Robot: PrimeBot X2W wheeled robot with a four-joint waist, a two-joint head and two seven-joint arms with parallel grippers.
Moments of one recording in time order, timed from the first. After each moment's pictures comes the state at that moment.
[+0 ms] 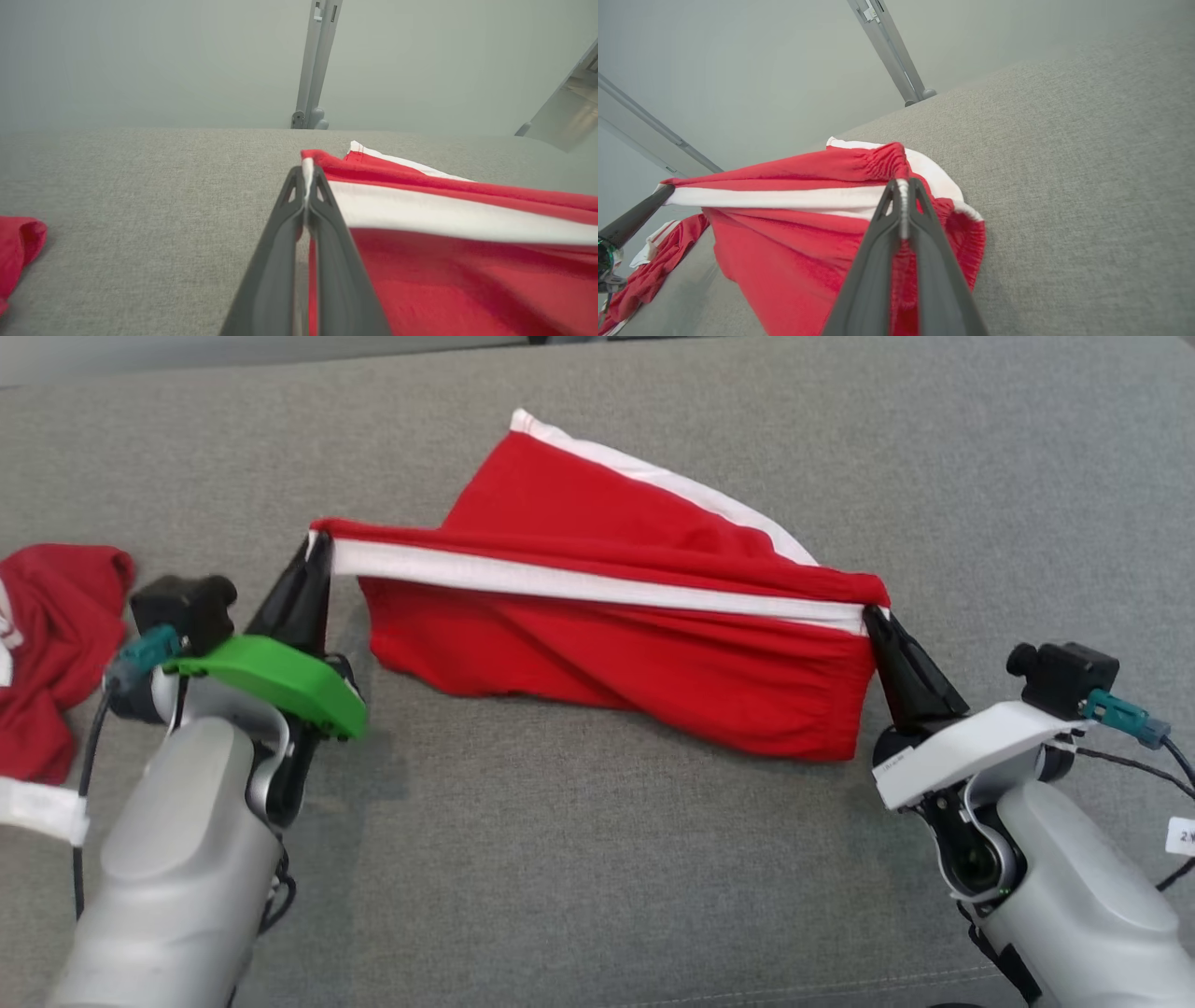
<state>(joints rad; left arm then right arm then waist) -0.69 0.24 -0.39 0.73 -0.59 -0.13 -0.26 -0.43 -0.29 0.39 0.40 0.83 0.13 -0.26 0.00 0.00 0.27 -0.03</state>
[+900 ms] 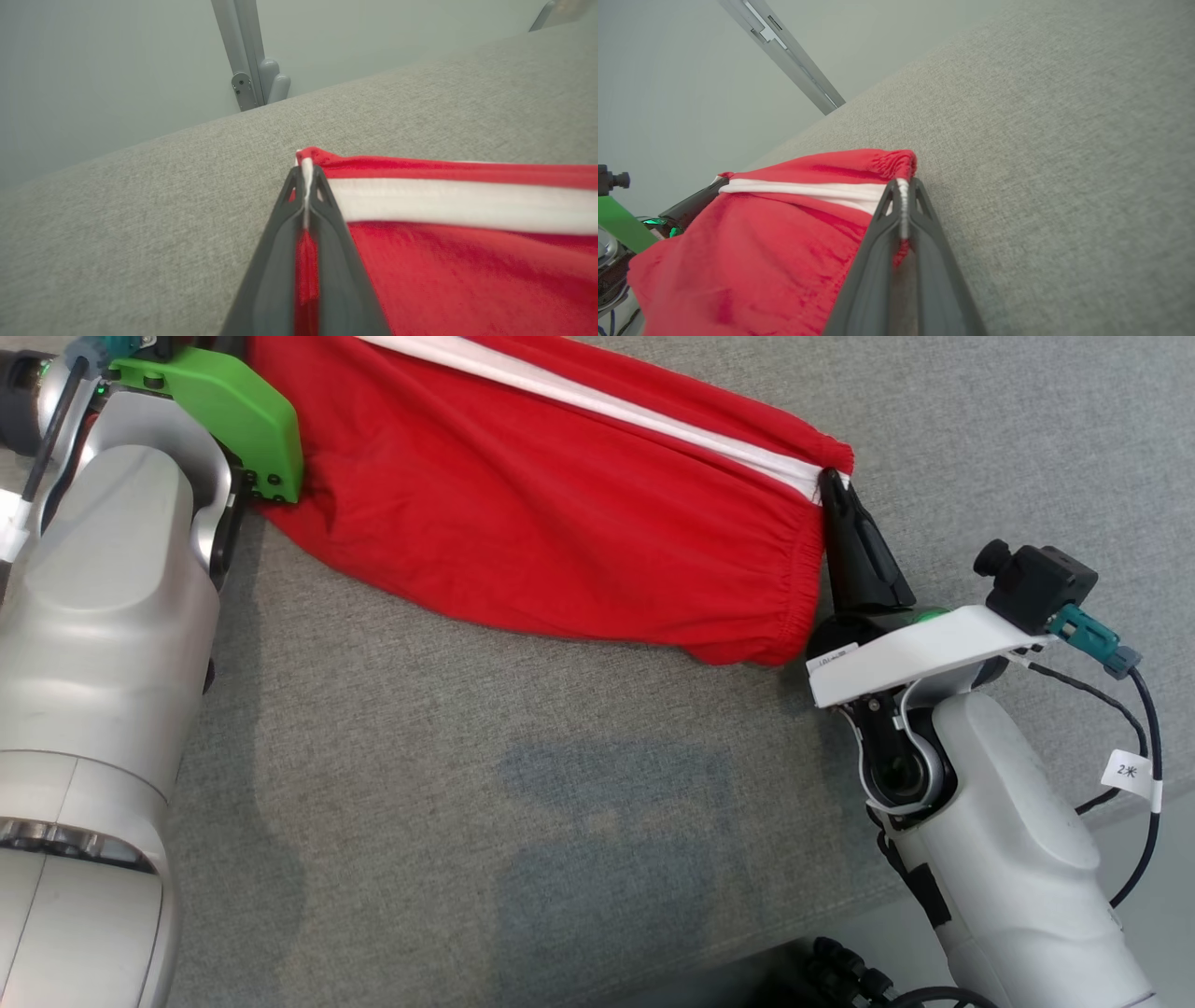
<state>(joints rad) -1.26 0.19 -0.52 1.20 -0.38 -0.08 -0.26 -0.56 -0.06 0.23 0.36 0.71 0.13 -0.26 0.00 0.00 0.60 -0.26</state>
